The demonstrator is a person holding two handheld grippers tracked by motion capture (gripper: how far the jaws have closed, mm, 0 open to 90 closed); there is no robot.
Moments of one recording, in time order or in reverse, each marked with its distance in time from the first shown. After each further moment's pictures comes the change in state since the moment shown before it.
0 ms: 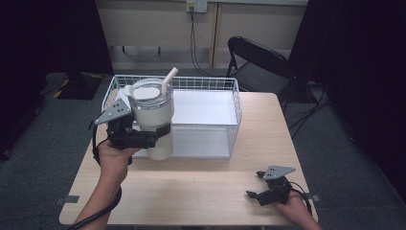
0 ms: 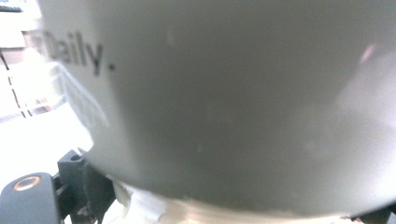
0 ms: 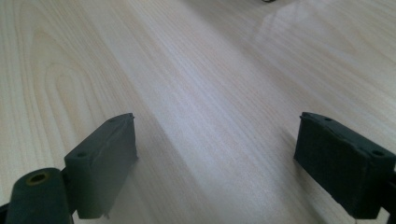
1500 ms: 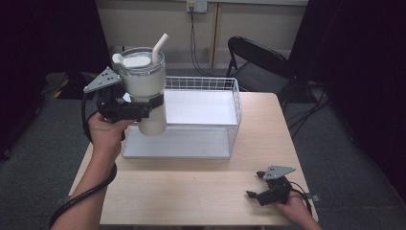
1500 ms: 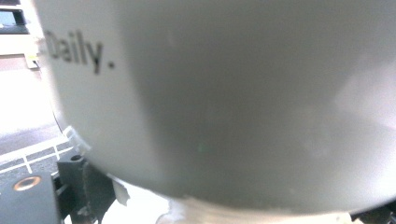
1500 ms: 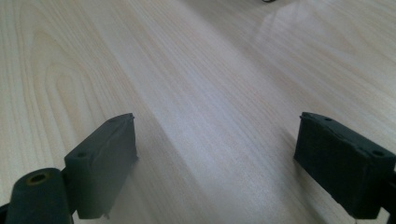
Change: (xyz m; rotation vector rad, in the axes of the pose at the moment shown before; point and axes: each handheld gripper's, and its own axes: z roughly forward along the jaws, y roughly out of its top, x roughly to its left) left arm 0.022 0.058 0.001 -0.030 0.091 0.004; right arm 0.000 0.000 0.000 -0.002 -0.001 0.000
